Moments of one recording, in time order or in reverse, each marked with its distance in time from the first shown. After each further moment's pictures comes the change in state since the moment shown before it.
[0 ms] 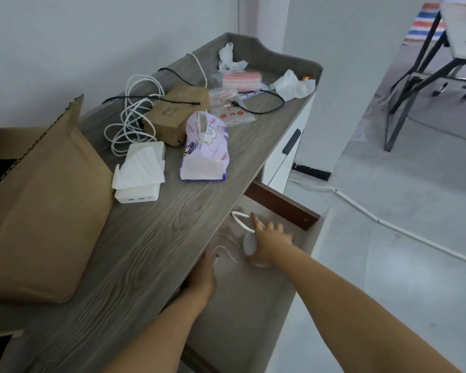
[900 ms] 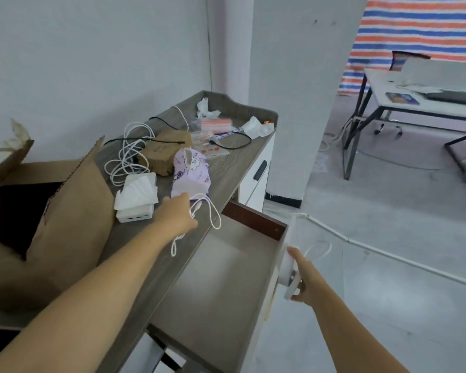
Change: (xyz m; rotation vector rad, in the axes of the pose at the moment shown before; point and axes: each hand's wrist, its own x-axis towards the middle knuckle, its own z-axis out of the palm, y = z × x) left_hand -0.027 0.052 -0.185 0.129 0.186 0.178; right_hand -0.116 0.085 0.029 1.707 0.098 0.509
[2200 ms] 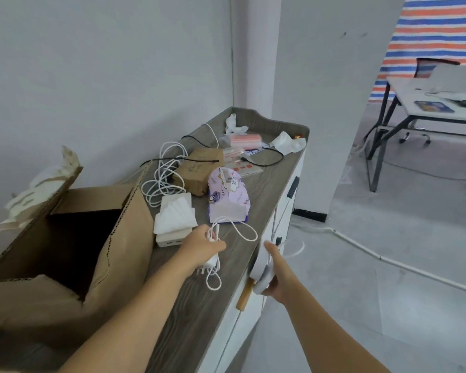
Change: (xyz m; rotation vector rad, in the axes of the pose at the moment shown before) left_hand 0.017 -0.059 0.012 -0.723 -0.098 -0.026; right_hand 0.017 -0.023 0.162 0.129 -0.283 -0.033
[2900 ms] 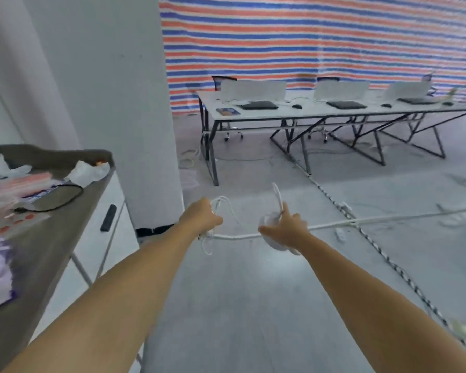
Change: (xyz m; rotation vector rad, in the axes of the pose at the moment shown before) left_hand -0.021 0.266 0.308 0.475 -0.409 0.575; right_hand -0.190 -0.122 -0.341 -0.884 0.985 -0.242
